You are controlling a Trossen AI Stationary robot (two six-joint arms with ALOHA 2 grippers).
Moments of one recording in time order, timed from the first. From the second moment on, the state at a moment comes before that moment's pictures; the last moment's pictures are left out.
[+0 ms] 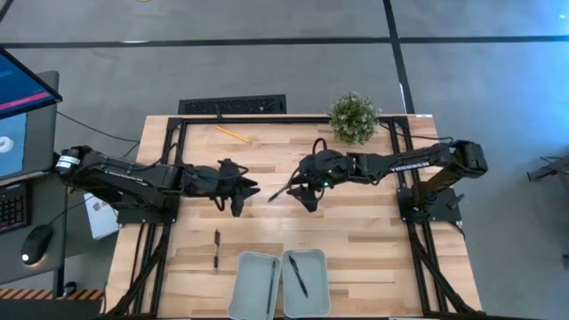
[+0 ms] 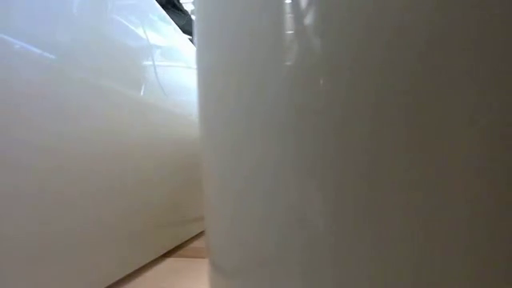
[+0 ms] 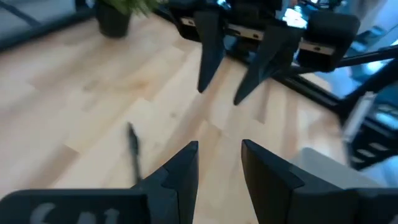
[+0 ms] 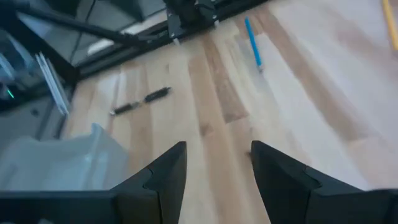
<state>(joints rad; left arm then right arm) -0.12 1.07 0.72 -0.08 -0.29 -0.52 -0.04 1.52 0.97 0.01 -0.13 0.28</state>
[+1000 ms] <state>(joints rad) 0.12 1.07 0.72 -0.12 -0.37 -0.38 -0.13 1.57 0.97 -0.13 -0.13 -0.06</state>
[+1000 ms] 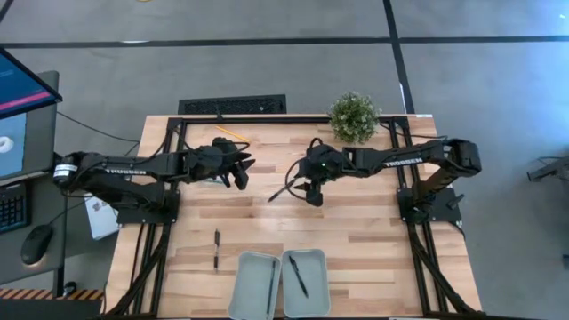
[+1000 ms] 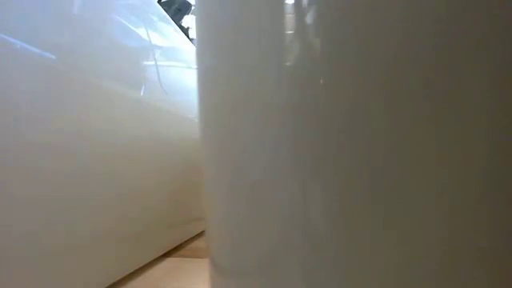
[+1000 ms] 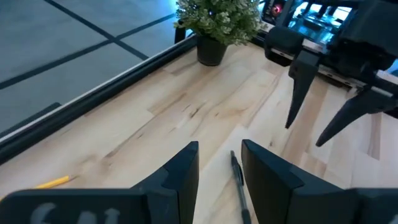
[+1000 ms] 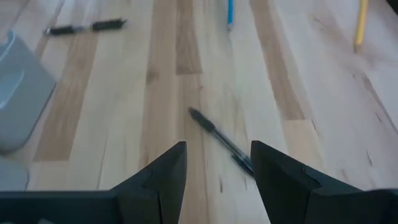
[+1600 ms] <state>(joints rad) 0.21 1.07 0.72 -0.17 -0.32 -0.38 -0.14 1.57 0.97 -0.12 -0.13 0.14</state>
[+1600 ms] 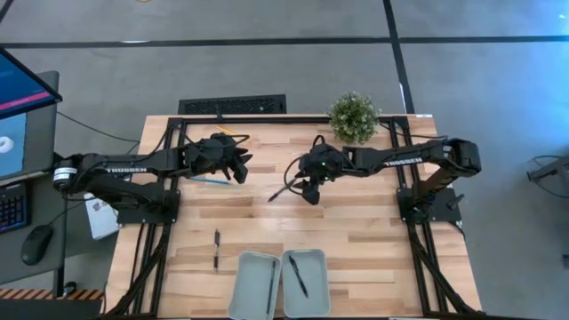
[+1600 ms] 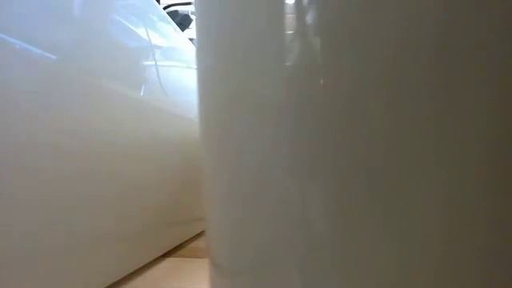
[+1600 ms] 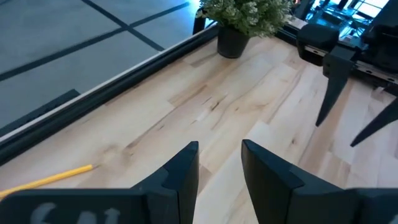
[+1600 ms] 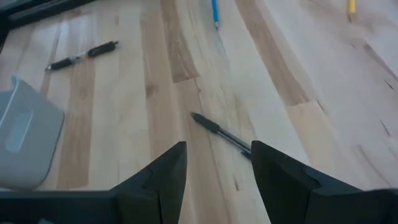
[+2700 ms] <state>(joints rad) 0.20 1.07 0.72 -0.31 -0.26 -0.33 -0.12 1.83 1.28 -0.39 -0.16 0.06</state>
